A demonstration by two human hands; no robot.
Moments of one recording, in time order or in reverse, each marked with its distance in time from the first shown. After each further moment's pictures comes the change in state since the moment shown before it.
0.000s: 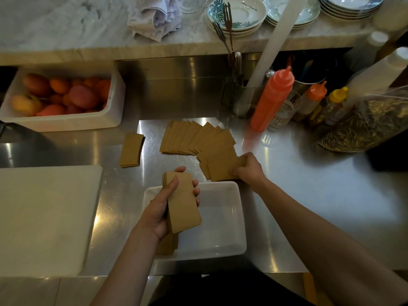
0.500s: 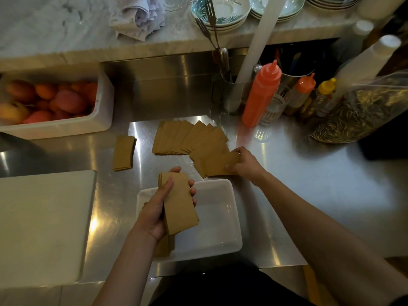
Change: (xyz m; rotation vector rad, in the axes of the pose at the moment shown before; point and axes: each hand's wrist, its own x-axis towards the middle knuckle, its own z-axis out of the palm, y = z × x) left_hand 0.003 -0.005 0.004 0.031 -0.027 -0.003; right_hand -0.001 -0.002 -0.019 -0.055 -0.102 -0.088
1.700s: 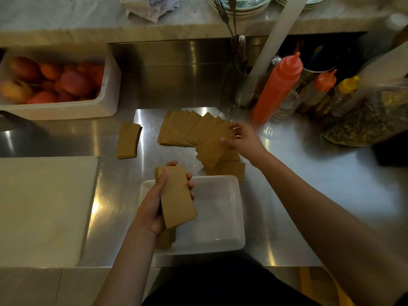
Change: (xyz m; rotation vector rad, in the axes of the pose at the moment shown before) left_hand -0.002 0.001 -0.013 -0.091 0.034 0.085; right_hand 0.013 -0.057 0.005 0.119 0.037 -0.265
